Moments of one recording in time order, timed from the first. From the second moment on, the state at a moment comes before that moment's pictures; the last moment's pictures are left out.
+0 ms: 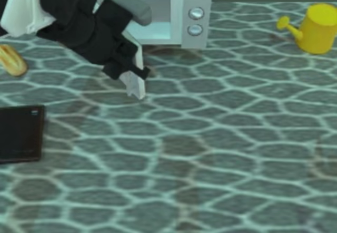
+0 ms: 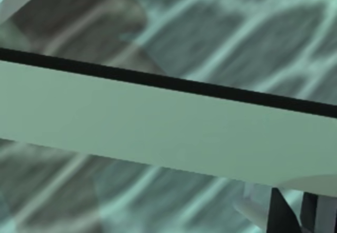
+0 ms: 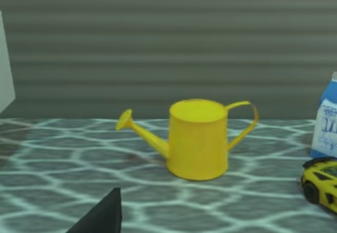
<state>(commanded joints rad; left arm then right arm) -0.41 1.78 1.40 -0.69 0.18 0.32 0.00 0.00 0.00 0.00 0.00 0.00</state>
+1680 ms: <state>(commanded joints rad) -0.33 1.74 1.36 -0.73 0.27 0.50 0.00 0.00 0.00 0.00 0.00 0.00</state>
